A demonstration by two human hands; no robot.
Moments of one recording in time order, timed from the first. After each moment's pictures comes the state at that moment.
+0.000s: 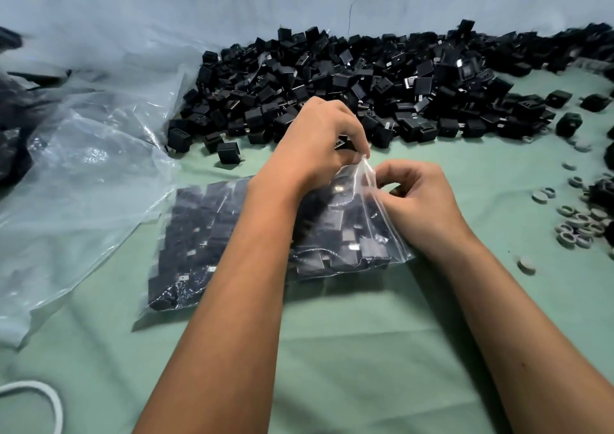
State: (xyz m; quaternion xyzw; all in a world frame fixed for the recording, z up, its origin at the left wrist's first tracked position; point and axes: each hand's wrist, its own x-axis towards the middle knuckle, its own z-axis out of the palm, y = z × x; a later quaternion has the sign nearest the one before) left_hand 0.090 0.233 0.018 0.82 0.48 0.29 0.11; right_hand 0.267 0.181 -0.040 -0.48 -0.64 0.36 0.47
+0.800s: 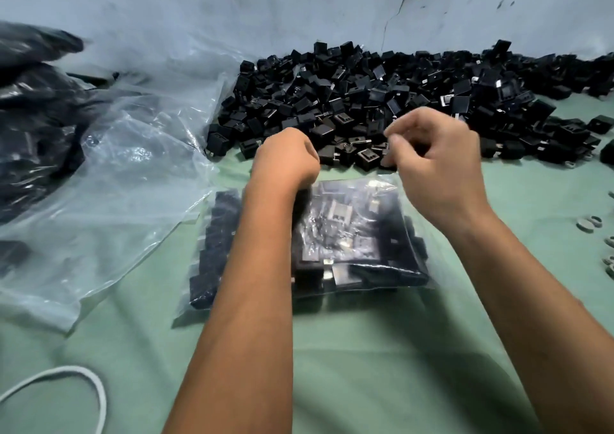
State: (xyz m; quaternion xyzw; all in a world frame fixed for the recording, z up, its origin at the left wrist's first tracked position) left_hand 0.031 0.235 0.010 0.61 0.73 0.25 0.15; right_hand 0.221 0.199 0.017 -0.51 -0.67 0.16 0.51
